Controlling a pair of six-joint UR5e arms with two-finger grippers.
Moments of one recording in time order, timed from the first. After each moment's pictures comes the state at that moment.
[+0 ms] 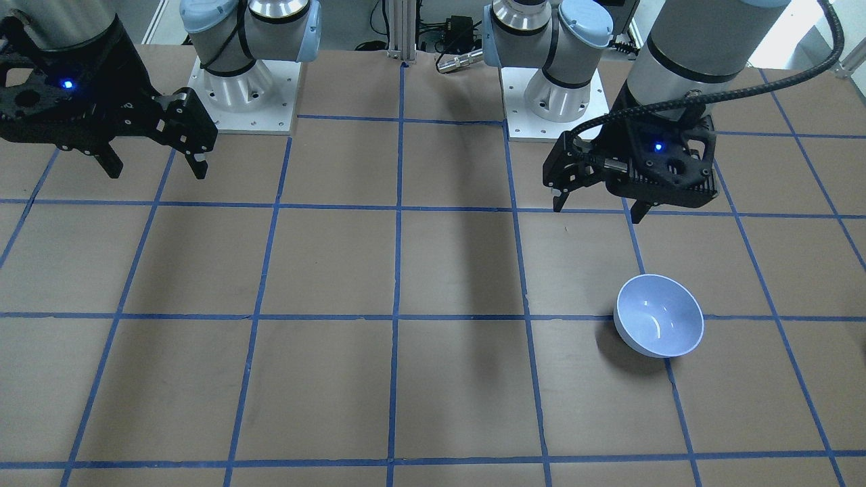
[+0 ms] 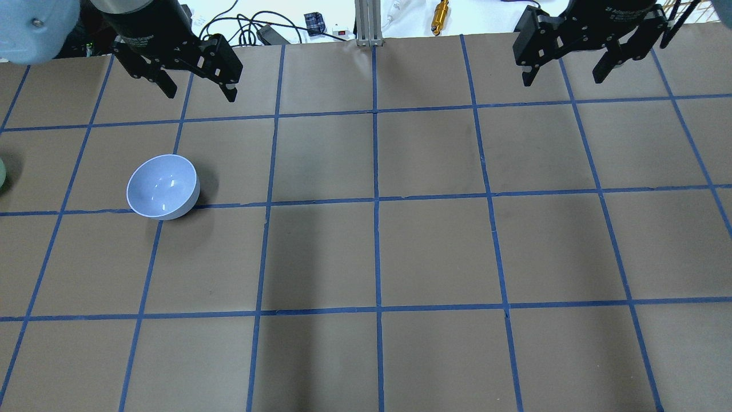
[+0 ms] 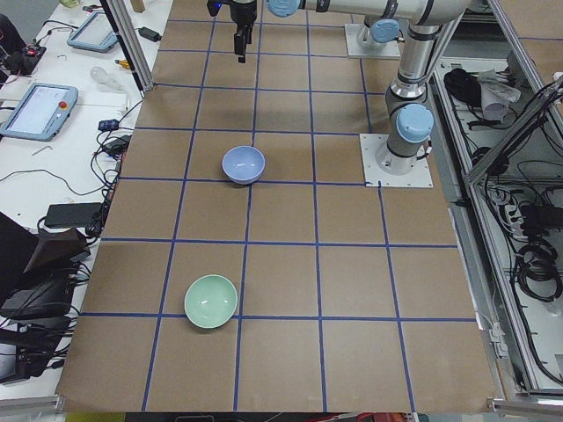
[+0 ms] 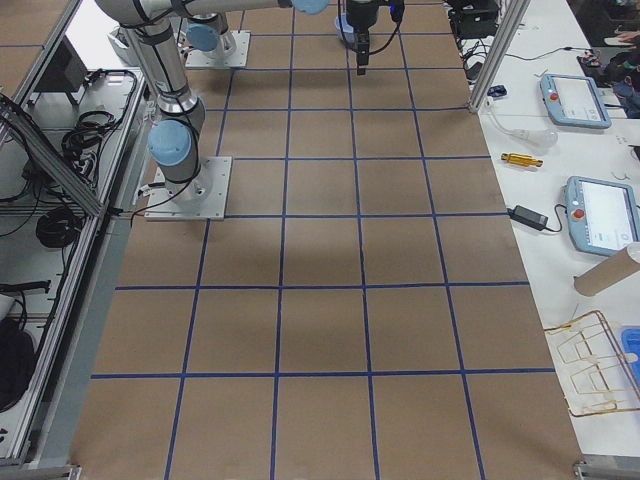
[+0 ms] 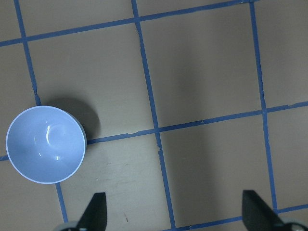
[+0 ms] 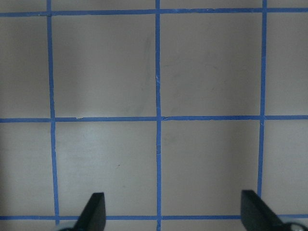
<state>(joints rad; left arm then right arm) -1.58 -1.70 -1.38 -1.59 1.55 0.14 1.54 -1.53 1.41 -1.53 -1.56 -0.03</state>
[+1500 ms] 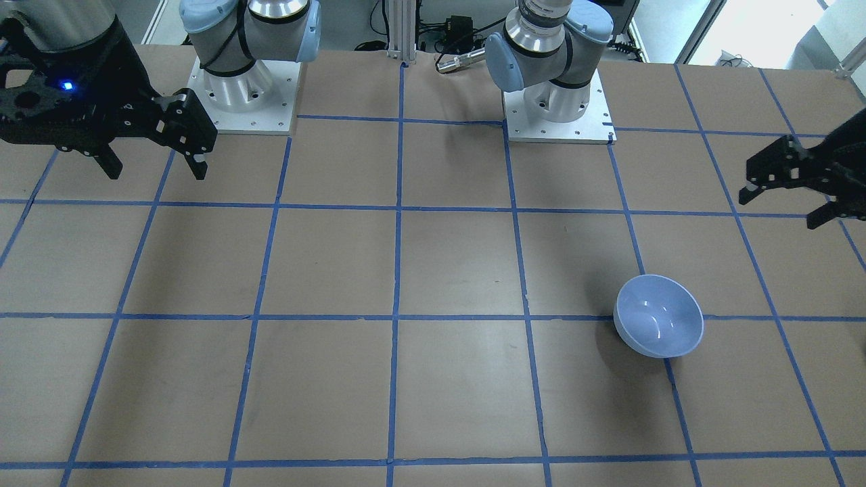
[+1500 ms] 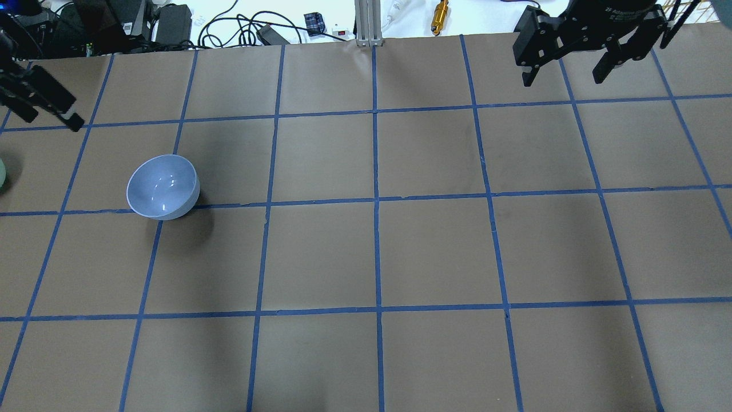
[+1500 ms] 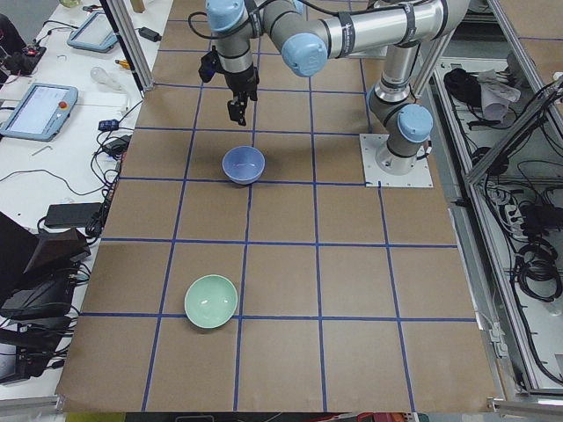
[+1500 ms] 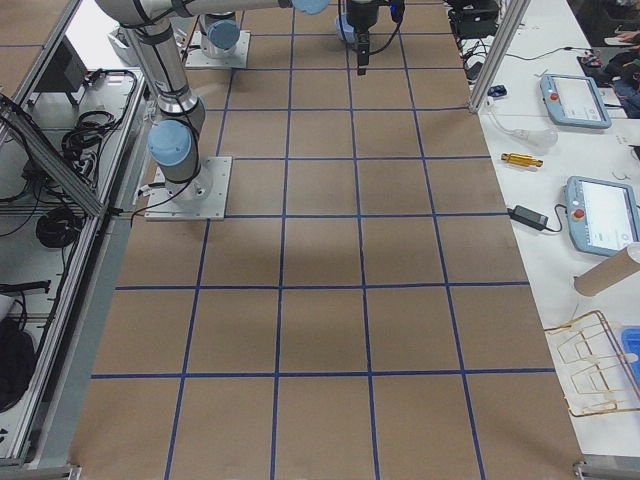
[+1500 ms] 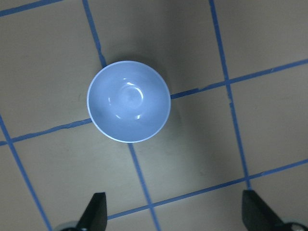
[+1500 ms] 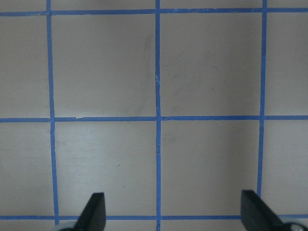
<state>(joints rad) -1.06 -1.75 -1.37 -1.69 1.59 0.89 1.54 -1.52 1.41 -1.53 -1.56 -0.04</state>
